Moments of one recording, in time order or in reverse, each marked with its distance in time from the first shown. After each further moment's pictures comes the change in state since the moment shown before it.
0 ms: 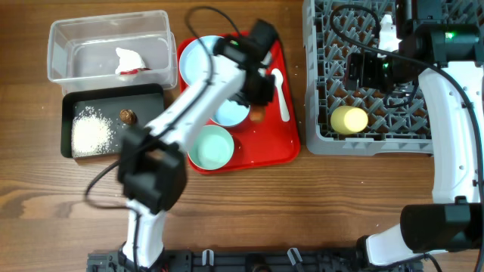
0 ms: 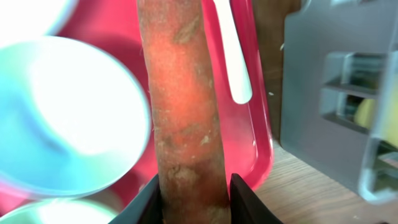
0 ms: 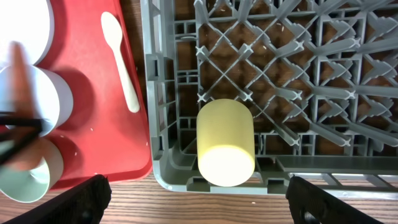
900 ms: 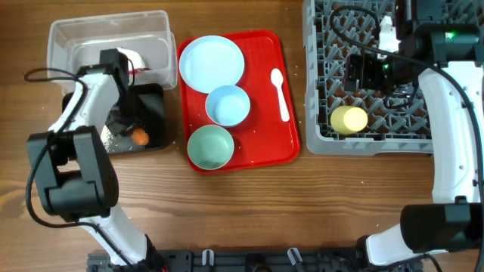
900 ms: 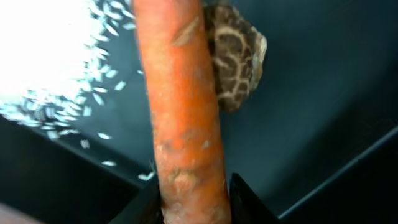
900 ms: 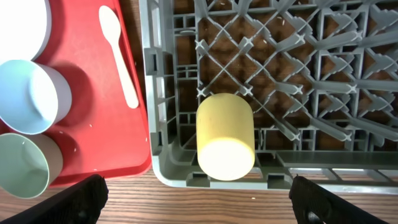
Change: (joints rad) left arm 0.671 -0.153 -0.578 0.173 -0.281 -0.137; right arm 0.000 0.000 0.000 -0.016 0.000 0.001
